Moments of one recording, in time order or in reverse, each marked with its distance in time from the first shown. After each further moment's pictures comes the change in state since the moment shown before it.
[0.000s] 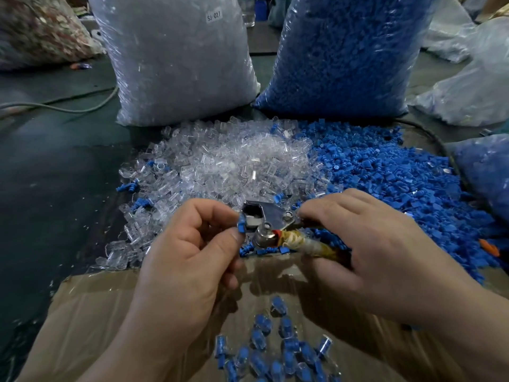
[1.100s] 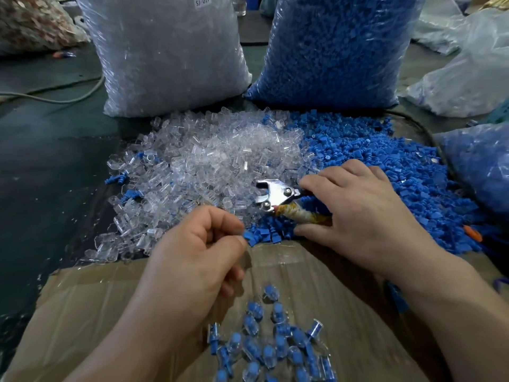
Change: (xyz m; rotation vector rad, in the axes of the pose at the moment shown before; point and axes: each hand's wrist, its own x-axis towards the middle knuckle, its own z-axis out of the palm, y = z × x) left_hand -0.002 0.007 0.006 0.227 -0.084 -0.182; right_hand 0.022 0.020 0.009 -0.231 -0.049 0.161
